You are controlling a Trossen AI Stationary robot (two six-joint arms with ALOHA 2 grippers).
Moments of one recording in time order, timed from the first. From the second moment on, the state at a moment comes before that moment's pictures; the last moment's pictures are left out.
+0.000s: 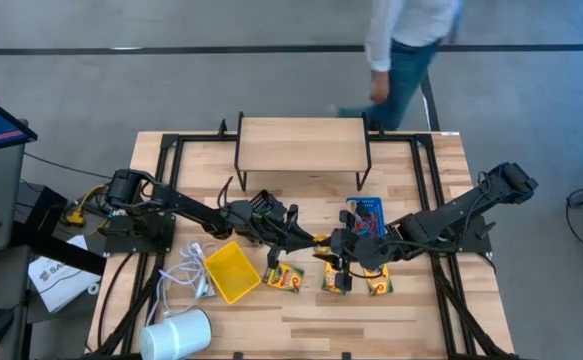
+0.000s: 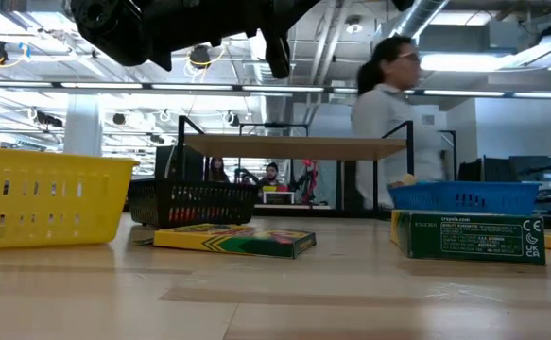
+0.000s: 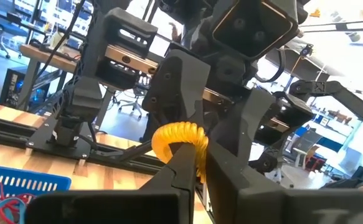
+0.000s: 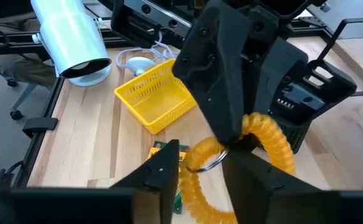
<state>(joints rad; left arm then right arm) -0.12 1.76 0.83 1.12 0.12 -0.43 0.47 1.43 1.14 -0.30 0.49 0.31</state>
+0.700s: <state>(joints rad) -0.03 1.74 0.82 0.89 0.08 -0.42 0.50 1.43 1.14 -0.64 0.64 0.51</state>
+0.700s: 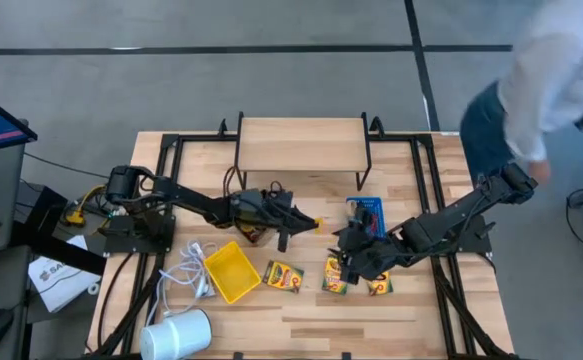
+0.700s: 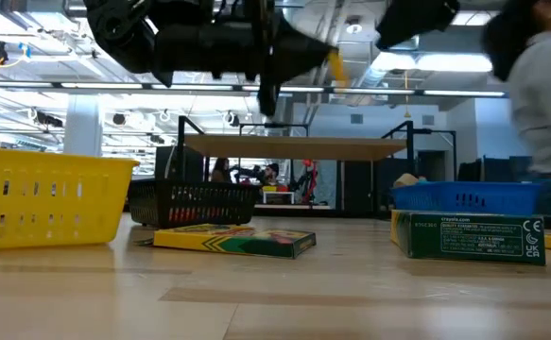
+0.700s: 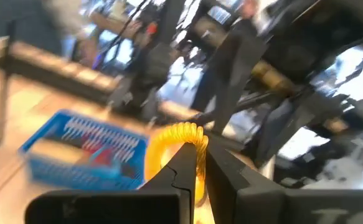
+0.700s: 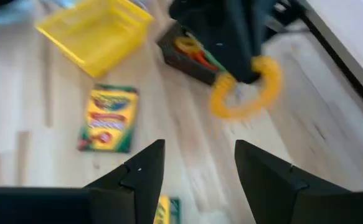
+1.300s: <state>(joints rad) -0.12 1.64 0.82 0.27 -0.46 -0.39 0.55 1.43 1.14 -0.69 0.78 0.59</state>
